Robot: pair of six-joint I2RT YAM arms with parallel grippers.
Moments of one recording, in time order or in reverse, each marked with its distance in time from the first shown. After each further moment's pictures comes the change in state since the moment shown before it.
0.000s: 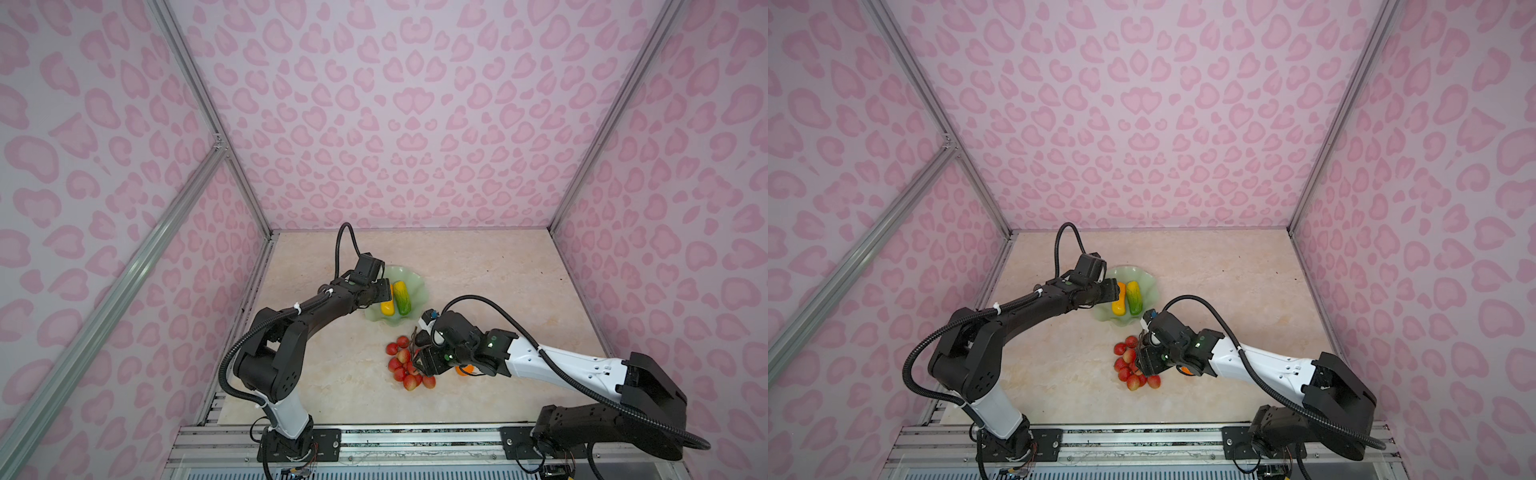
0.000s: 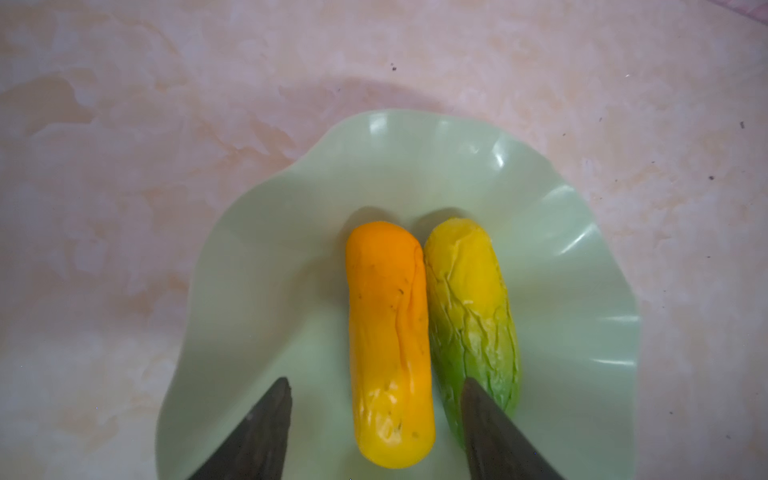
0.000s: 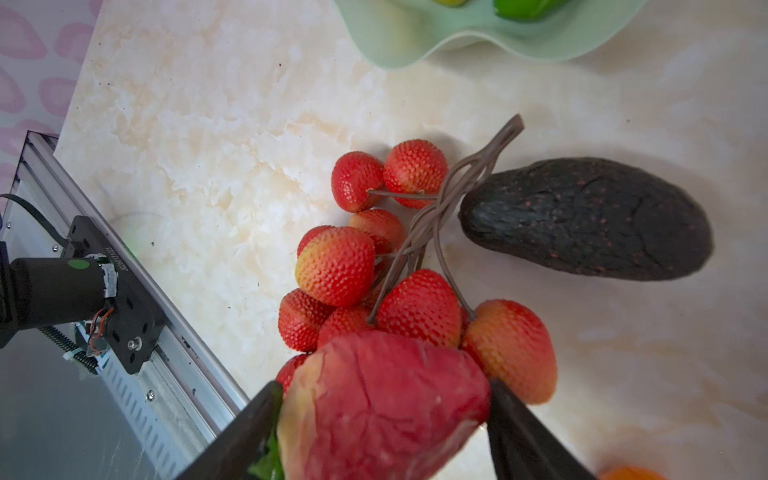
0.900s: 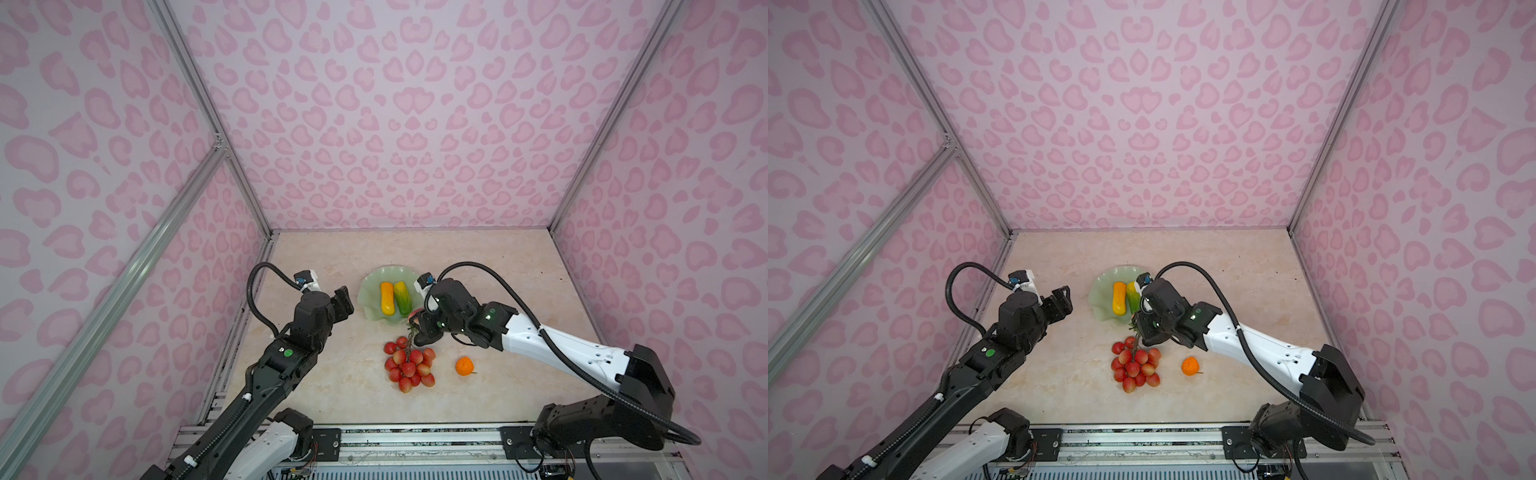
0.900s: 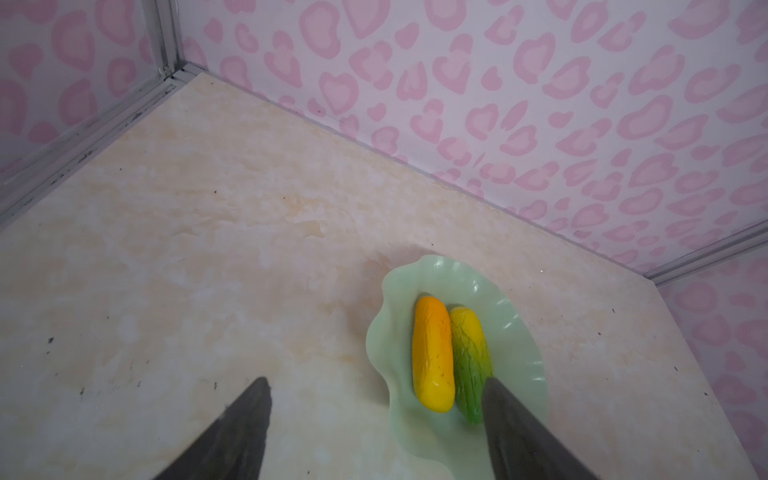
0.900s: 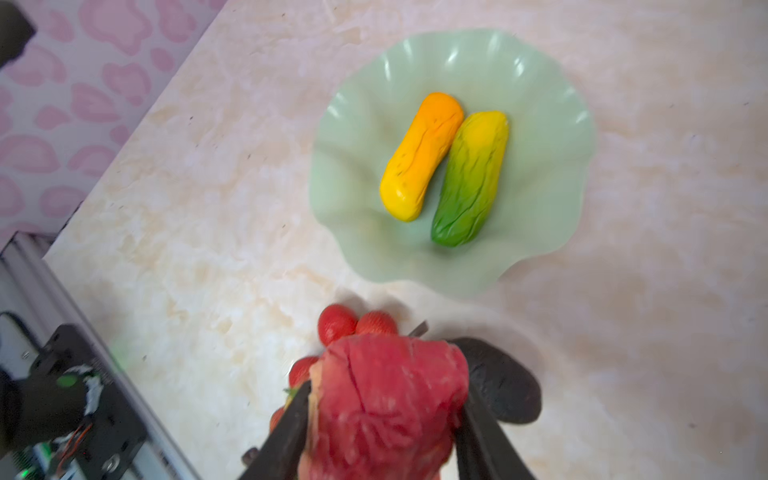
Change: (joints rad) left arm 0.022 -0.903 -0.507 0.032 -0.315 -0.106; right arm -0.108 0.125 0.320 -0.041 0.158 -0.166
